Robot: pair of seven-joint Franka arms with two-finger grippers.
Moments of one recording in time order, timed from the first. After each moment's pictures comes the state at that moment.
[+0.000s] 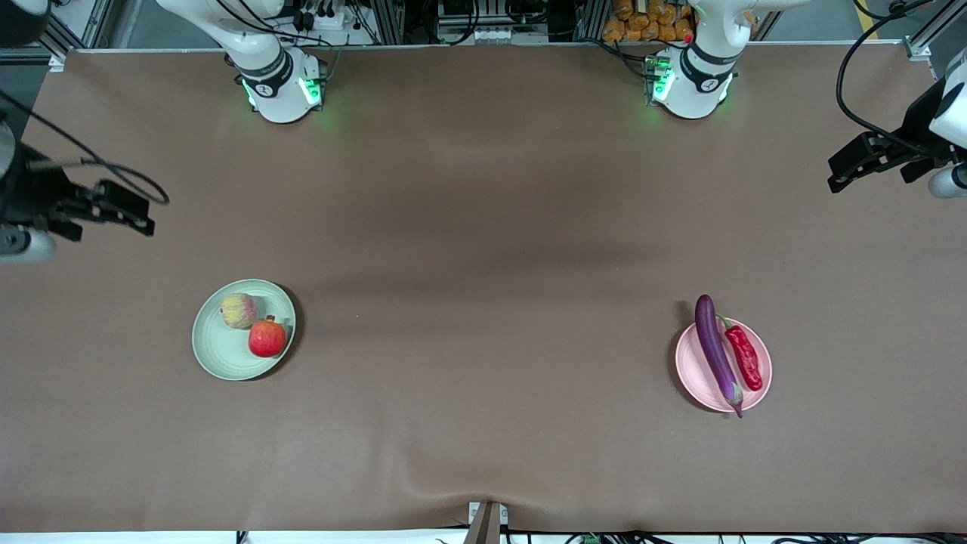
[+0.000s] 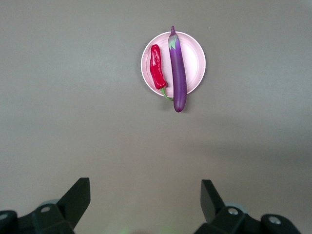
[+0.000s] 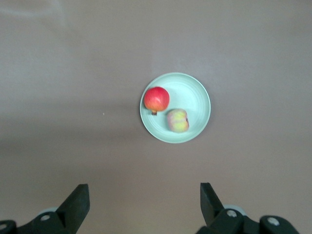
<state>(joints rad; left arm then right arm) -0.02 -0.03 -0.08 -1.51 0.05 1.49 -0.21 -0.08 0.22 0.22 -1.18 -0.04 1.36 0.07</state>
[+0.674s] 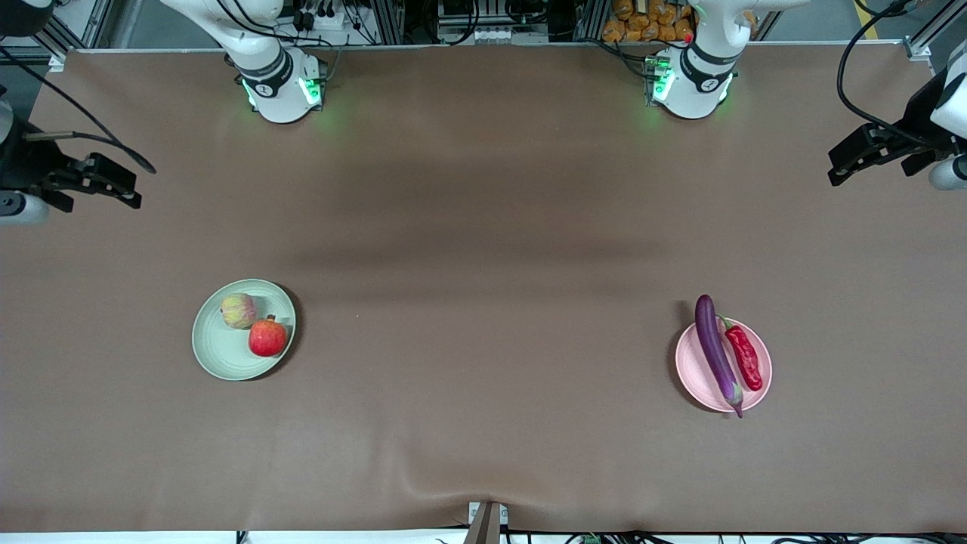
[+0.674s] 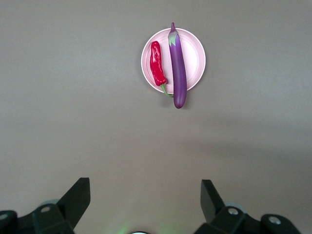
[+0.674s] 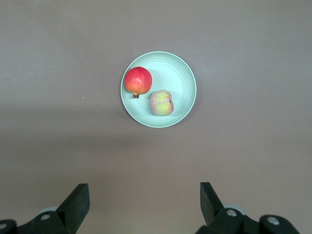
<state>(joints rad) -0.02 -0.03 -0.08 -1.51 0.05 1.47 -0.21 -0.19 -0.02 0.21 -1.58 0.00 1.53 -0.03</state>
